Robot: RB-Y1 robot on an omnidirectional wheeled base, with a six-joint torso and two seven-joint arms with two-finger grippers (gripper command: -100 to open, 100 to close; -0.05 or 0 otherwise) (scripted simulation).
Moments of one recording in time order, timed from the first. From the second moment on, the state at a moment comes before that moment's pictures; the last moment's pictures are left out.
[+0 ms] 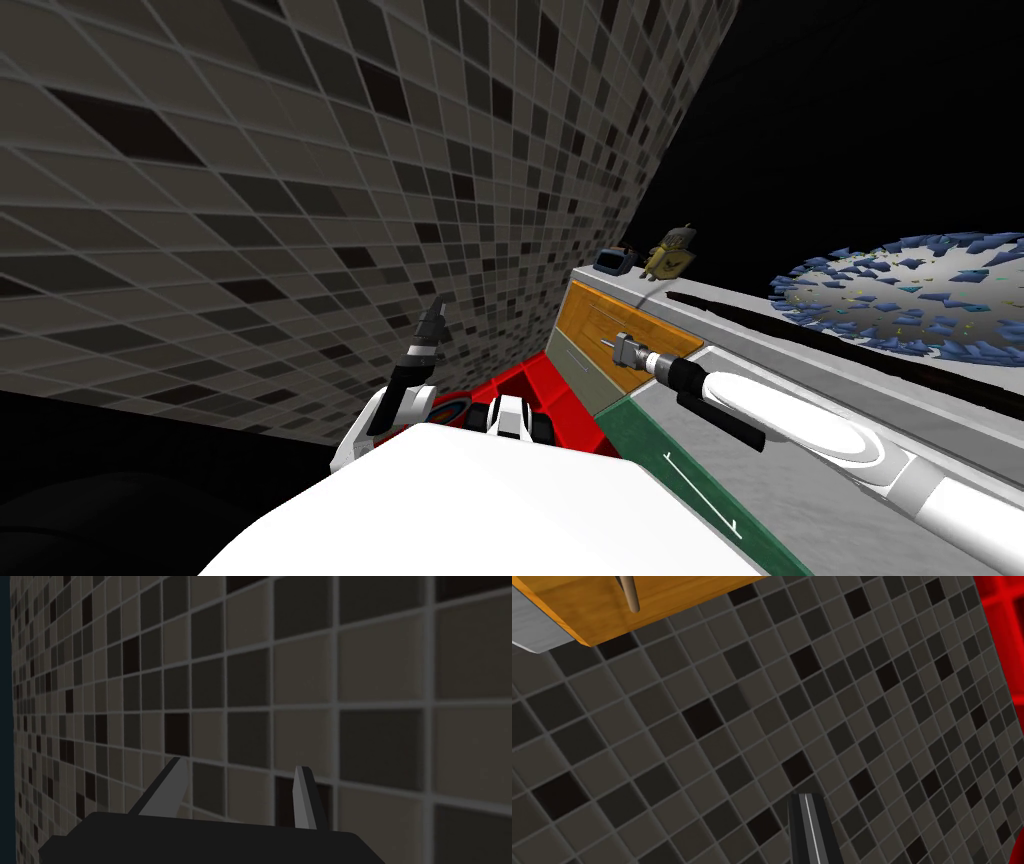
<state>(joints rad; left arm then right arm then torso) 0.50 0.05 0.03 -2.20 -0.08 -0.37 -0.15 0.33 -1.46 0.17 -1.91 1.01 -0.15 0.54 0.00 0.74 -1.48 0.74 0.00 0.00</state>
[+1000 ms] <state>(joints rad) 0.50 0.05 0.03 -2.20 -0.08 -0.37 -0.15 0.31 -1.51 0.17 -1.91 1.04 -0.16 0.55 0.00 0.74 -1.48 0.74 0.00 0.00</state>
